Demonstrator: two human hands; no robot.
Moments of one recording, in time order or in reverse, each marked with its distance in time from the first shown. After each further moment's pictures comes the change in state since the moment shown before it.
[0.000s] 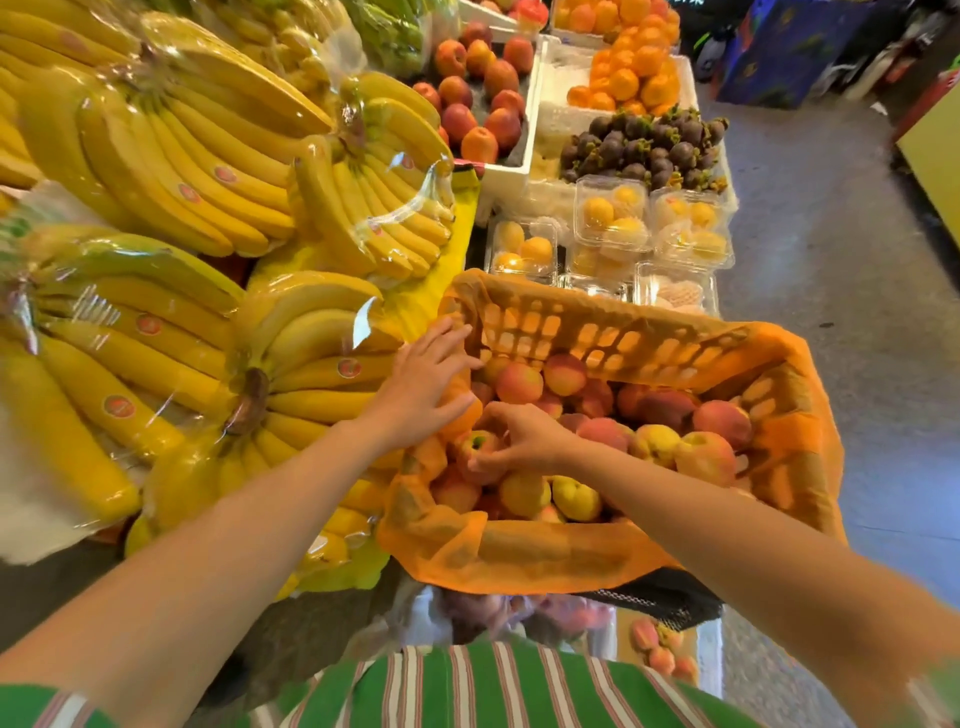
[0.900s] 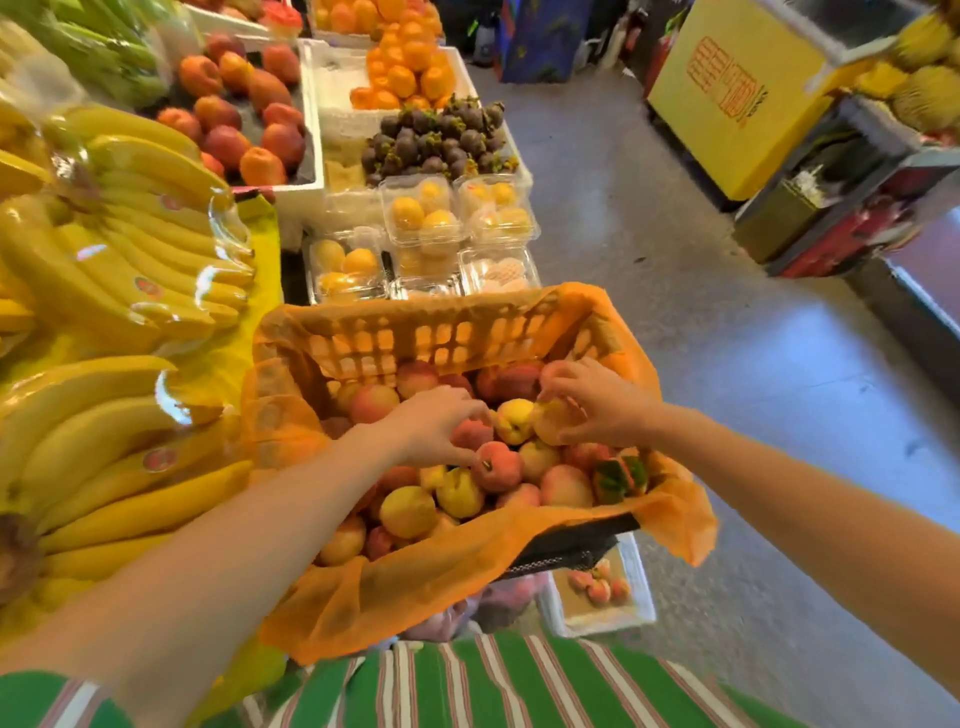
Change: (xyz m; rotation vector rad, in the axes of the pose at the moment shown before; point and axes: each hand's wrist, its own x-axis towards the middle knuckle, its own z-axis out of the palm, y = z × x) left_hand 0.084 0.120 0.057 0.108 -0.616 0.400; right_hand -0.166 0.099 -0.095 -0.356 0.201 0.300
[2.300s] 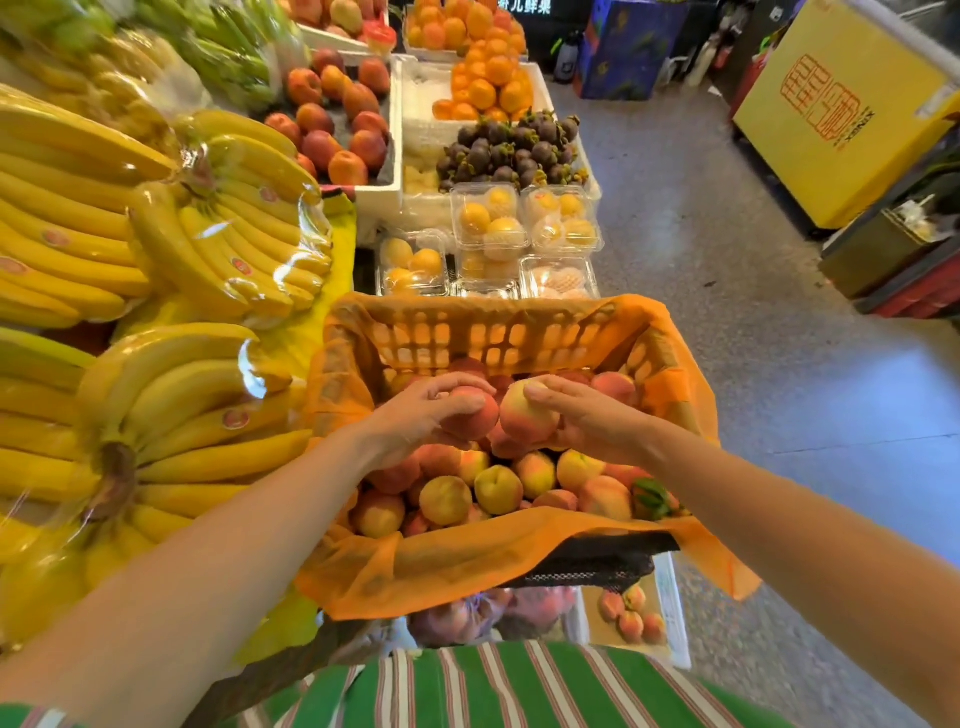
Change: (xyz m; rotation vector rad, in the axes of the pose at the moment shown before) left_hand -0.060 -0.001 -0.006 -1.326 0.255 -0.336; right_hand 0.031 -0.051 0.018 1.478 -0.267 0.141
